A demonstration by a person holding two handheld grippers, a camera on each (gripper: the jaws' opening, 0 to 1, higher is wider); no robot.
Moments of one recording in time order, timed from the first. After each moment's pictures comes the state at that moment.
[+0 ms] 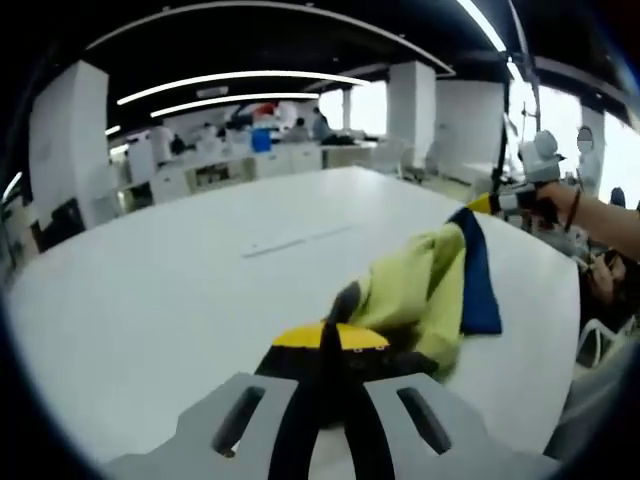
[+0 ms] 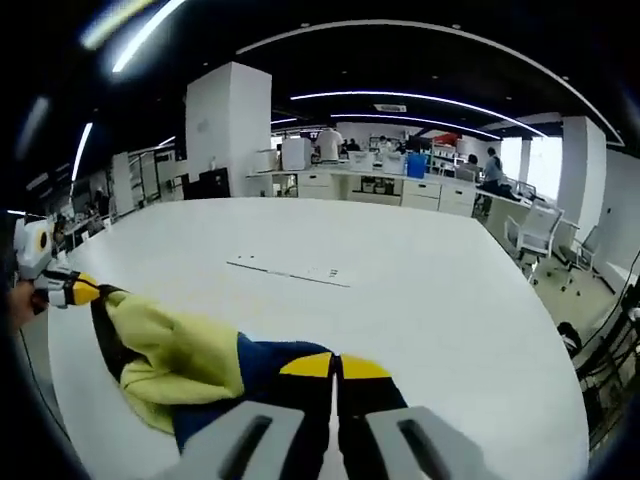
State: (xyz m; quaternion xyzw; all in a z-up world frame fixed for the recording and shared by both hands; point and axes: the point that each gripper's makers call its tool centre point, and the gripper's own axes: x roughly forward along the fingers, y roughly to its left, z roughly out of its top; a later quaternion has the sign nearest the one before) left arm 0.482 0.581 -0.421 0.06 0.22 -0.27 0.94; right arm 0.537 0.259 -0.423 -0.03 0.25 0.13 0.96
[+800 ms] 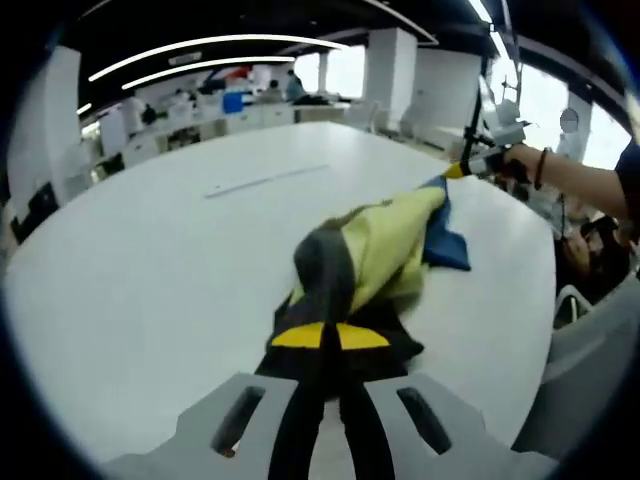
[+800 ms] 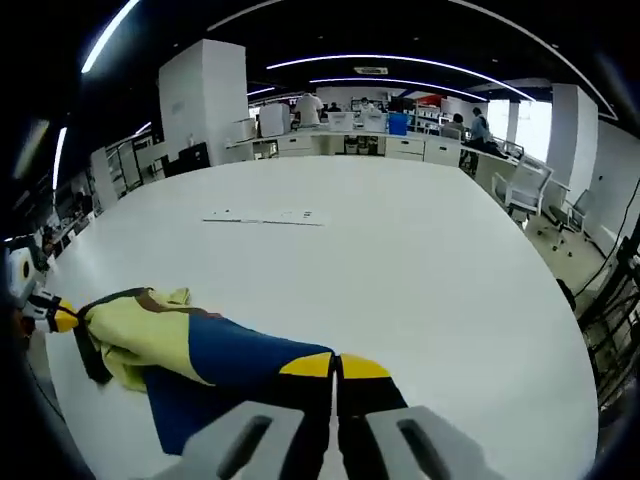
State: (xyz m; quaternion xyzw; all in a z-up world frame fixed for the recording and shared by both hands) left arm 0.420 0.571 -0.481 0.08 0.30 -0.32 0.89; right arm 0.498 0.224 -0.484 -0.01 0.34 0.09 0.94
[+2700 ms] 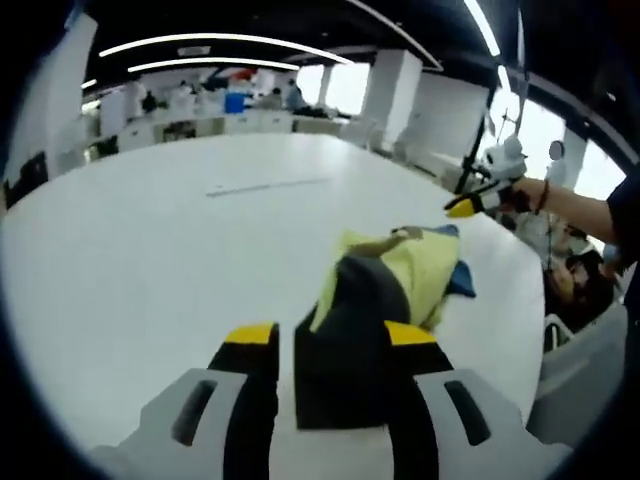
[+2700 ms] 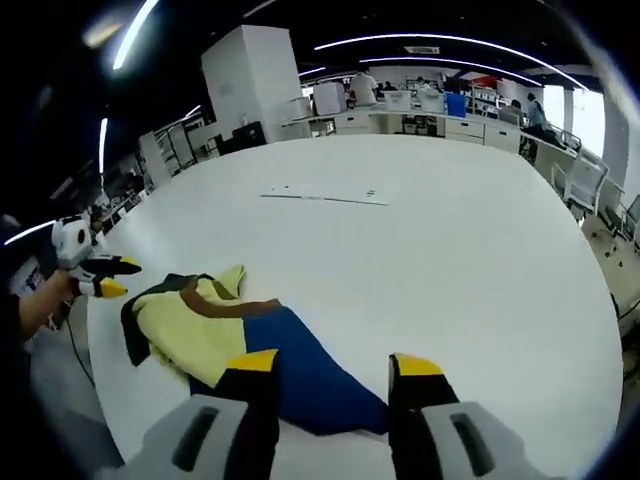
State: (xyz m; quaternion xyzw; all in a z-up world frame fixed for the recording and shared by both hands) left arm 0.456 0.581 -0.483 0.00 0.29 -0.34 0.89; right arm 0.497 0.268 -0.493 -0.01 0.39 0.24 0.89
